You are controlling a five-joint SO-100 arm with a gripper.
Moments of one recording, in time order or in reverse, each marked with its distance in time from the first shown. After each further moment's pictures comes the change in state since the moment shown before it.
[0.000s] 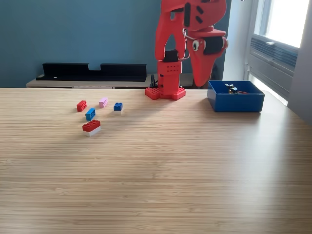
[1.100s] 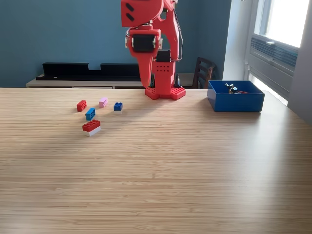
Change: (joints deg) arm 27.9 0.0 -3.1 -3.6 -1.8
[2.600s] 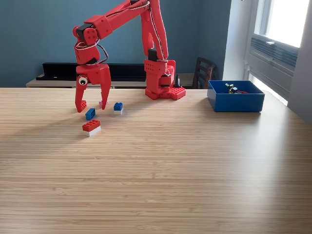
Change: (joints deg) arm 38.5 0.0 37.2 -30.4 26.9
